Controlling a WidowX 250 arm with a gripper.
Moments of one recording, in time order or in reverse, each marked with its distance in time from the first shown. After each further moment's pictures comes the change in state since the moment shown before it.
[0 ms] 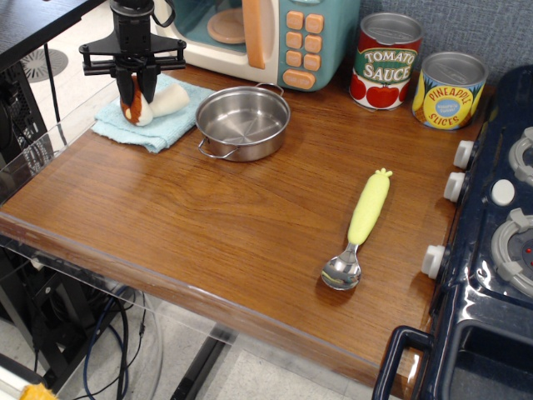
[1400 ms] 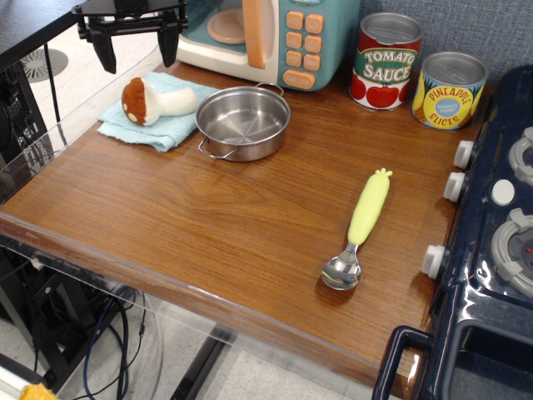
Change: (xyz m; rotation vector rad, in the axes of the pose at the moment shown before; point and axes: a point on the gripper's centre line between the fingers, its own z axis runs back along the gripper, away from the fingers) arm -0.001 -0.005 0.051 -0.088 -0.071 -0.038
